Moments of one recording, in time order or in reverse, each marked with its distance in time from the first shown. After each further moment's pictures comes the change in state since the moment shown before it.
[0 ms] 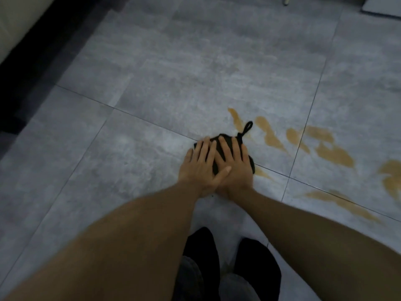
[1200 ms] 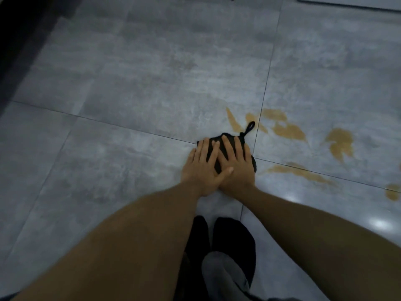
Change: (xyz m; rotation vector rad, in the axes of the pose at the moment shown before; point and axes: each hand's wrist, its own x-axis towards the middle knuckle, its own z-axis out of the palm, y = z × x) left_hand -0.005 0.079 0.022 0.014 -0.027 0.170; right_hand -0.071 0.061 -0.017 -0.013 0.054 0.159
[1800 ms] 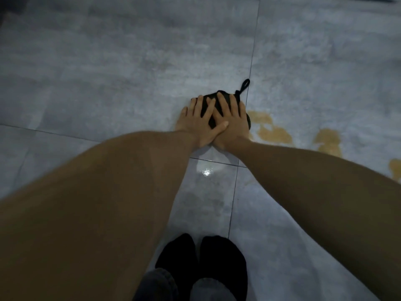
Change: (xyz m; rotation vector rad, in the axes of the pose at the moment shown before) left_hand 0.146 0.011 -0.067 0.075 0.015 0.055; right_hand 0.131 0.067 -0.029 -0.116 -0.136 0.144
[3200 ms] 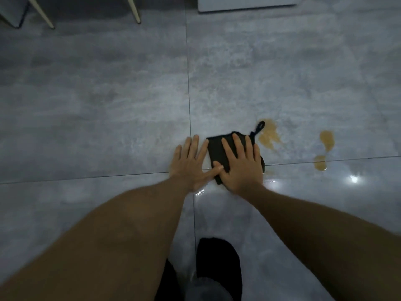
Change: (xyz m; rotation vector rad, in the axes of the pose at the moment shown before) left_hand -0.052 0.111 0.053 0.197 -0.096 0.201; right_hand -0.169 0.107 0.031 0.196 0.128 0.291
